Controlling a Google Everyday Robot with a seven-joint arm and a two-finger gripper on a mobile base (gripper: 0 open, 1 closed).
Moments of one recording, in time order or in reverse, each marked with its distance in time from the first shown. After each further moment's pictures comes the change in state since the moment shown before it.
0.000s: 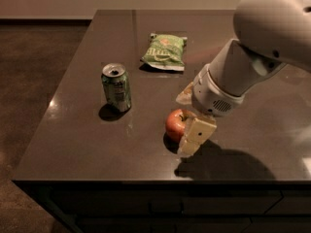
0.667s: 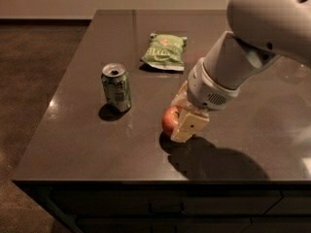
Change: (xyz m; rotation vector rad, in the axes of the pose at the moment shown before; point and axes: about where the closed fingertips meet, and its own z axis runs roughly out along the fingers) arm -0.011 -0.006 -0.004 0.006 0.009 -0.006
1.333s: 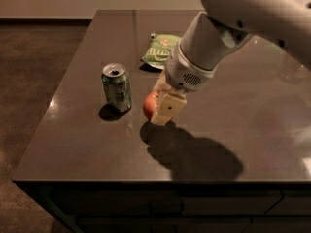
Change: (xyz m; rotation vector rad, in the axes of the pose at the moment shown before) arm -0.047 -0.031 0.001 0.017 -0.029 -0.006
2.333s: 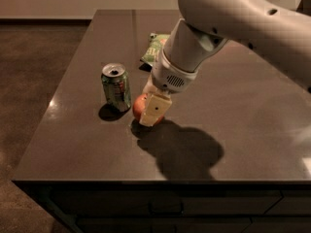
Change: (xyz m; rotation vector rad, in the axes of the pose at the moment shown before) arm -0.019 -0.011 0.031 -0.031 -0.002 0.001
